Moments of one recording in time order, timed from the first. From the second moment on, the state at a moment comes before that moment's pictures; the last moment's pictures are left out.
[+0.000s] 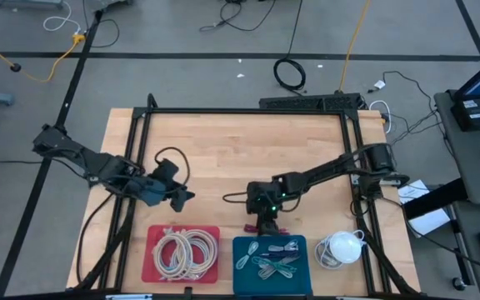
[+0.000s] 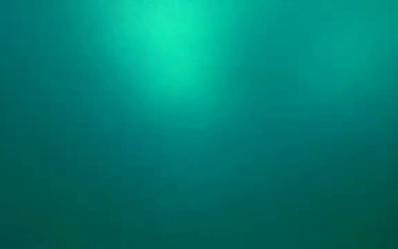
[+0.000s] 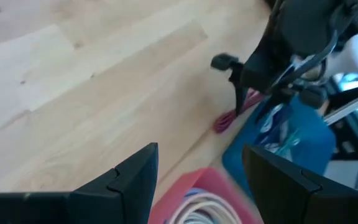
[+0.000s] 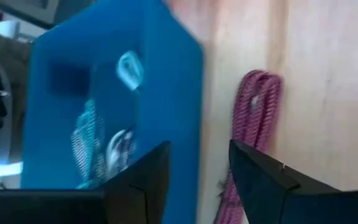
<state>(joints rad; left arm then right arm) -0.44 1.07 1.02 -0.81 -0.40 -1.26 0.13 1.88 1.08 -0.17 -0.62 0.35</state>
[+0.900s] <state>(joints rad) -0.44 1.10 1.02 -0.82 -0.39 -1.19 0.19 2.01 1.09 -0.16 -0.08 0.13</state>
